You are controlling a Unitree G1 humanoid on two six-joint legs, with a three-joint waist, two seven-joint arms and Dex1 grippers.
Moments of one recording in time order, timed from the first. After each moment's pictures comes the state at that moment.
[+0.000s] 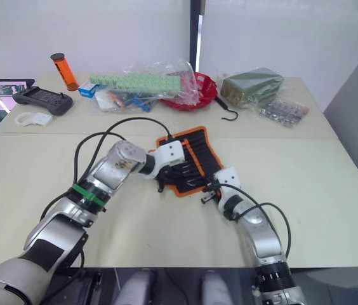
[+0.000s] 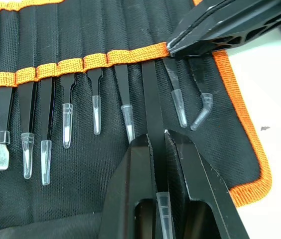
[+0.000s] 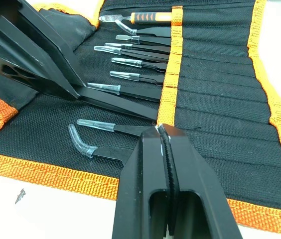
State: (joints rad) left arm -0.90 0.34 -0.47 0.40 0.07 0.52 -1.03; right arm -0.20 -0.28 0.10 0.02 0.17 0.21 0.43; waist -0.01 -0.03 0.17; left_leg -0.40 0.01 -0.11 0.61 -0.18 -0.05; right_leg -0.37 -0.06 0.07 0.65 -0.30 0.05
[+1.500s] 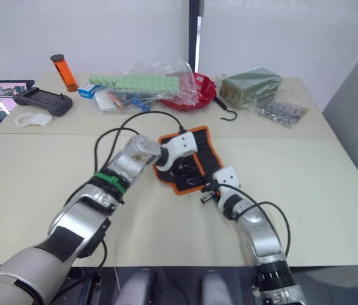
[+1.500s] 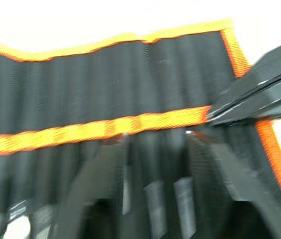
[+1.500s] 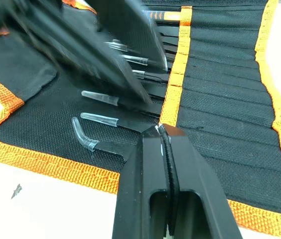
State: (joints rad) left arm -1.04 0.22 -0.36 0.70 0.13 0.33 -0.96; right arm -0.20 -0.28 0.11 0.03 0.14 0.21 0.43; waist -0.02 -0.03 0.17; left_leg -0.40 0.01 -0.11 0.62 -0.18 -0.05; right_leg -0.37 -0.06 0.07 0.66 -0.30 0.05
